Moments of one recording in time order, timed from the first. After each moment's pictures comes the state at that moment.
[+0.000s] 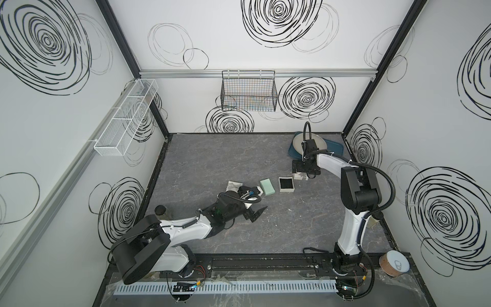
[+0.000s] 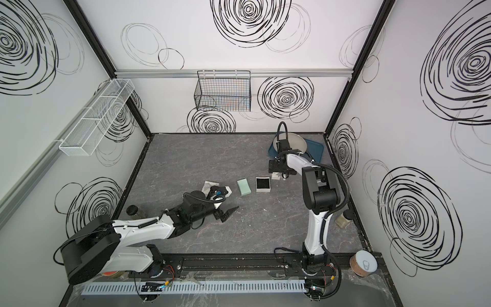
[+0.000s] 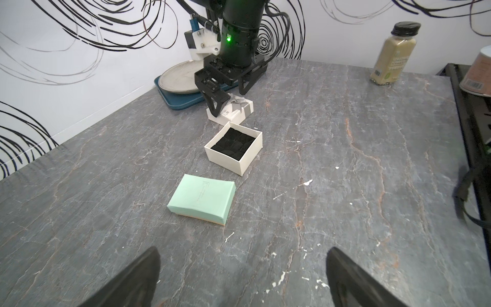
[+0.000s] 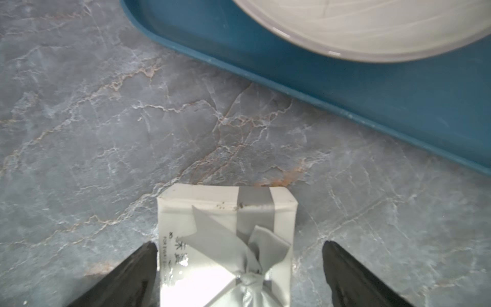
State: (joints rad) left arm -0.80 1.32 0.41 0.55 0.14 0.17; right arm 0.21 2.00 1.39 -0.57 0.08 0.22
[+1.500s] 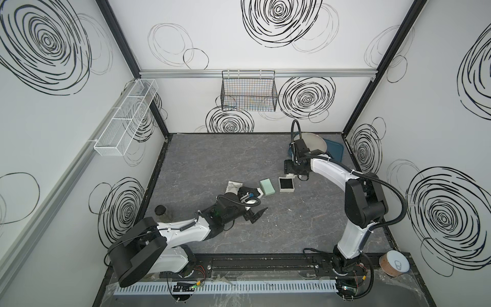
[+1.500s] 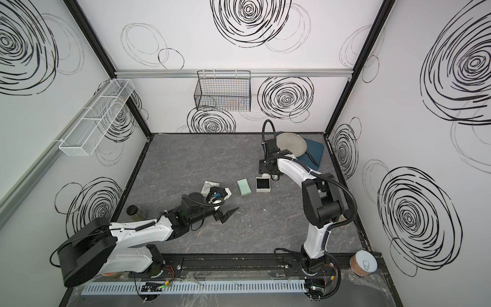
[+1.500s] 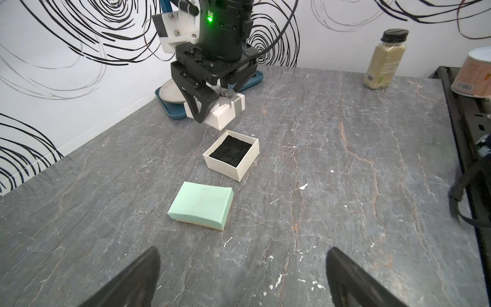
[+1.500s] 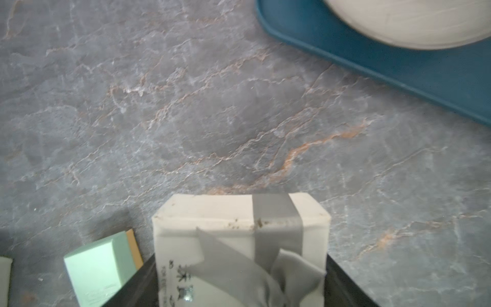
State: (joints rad) left arm -0.81 1.28 0.40 0.57 0.13 0.19; right arm 0.41 1.83 1.35 -0.65 0.10 0.36
